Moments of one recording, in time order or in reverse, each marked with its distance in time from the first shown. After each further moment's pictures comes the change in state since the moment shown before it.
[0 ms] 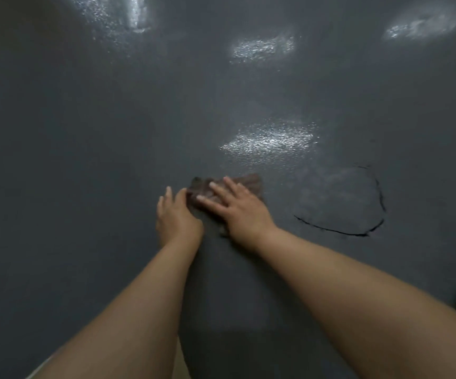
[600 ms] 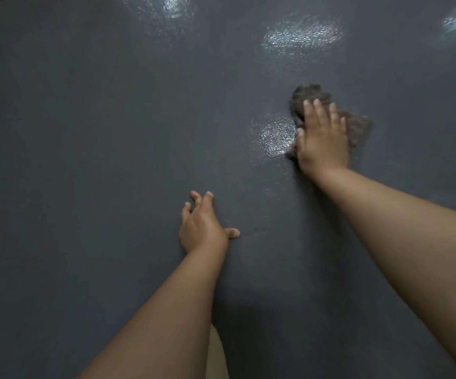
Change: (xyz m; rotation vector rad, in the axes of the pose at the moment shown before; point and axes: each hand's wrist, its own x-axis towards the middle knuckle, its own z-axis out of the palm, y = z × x) left_hand 0.035 -0.041 -0.022 0.062 -0.136 -0.167; right_hand 0.107 0.062 -0.050 0.084 0.356 0.518
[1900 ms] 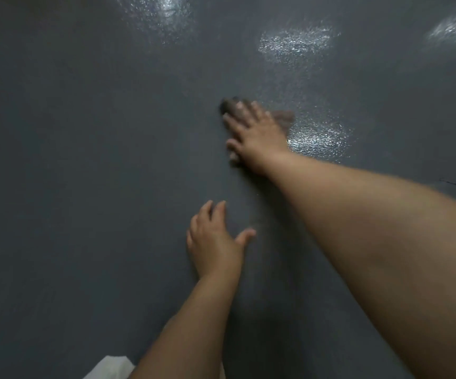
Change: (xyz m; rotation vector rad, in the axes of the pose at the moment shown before) left_hand -0.044 -0.003 0.028 -0.082 0.189 0.182; right_hand 0.005 -0.071 0.016 -0.174 -0.254 -0.369
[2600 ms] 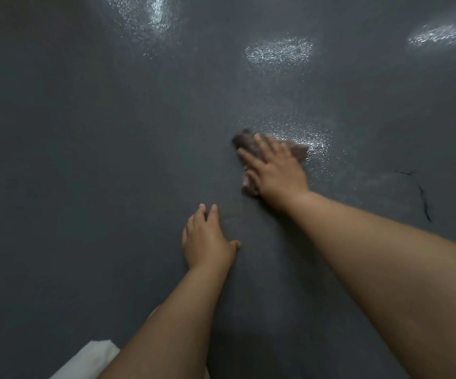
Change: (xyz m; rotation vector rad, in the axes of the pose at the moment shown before) left_hand -0.012 0.017 0.007 0.186 -0.189 -0.011; right_hand -0.094 0.044 0.026 -0.014 0.098 0.017
